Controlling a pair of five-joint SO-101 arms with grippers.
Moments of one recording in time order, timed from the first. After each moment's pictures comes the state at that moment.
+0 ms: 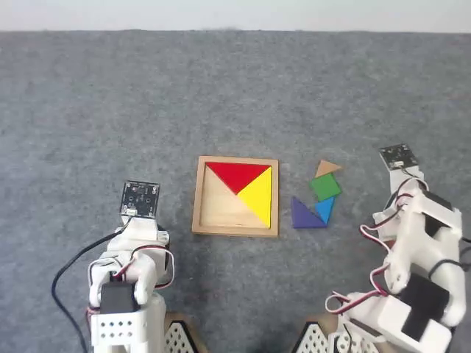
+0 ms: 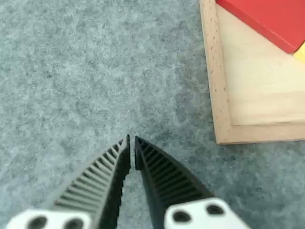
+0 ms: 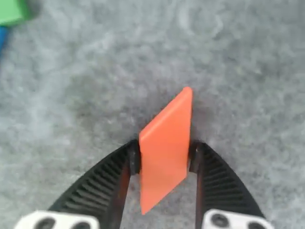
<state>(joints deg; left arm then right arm) -9.7 -103.2 97.1 72.0 -3.9 28.7 -6.6 48.9 45.3 40.4</state>
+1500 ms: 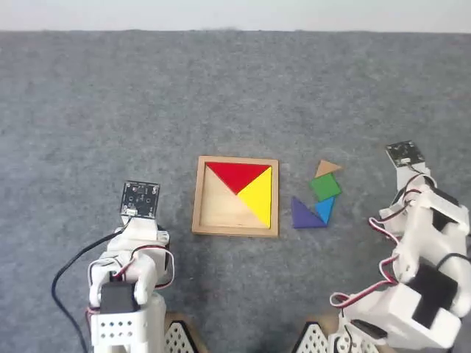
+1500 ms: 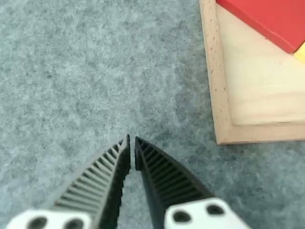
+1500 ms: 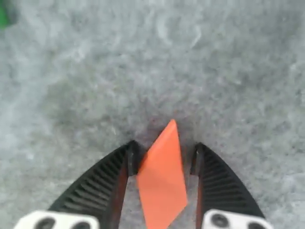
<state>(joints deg) -9.6 -103.2 97.1 72.0 -3.9 30.0 1.5 43.7 43.4 43.4</state>
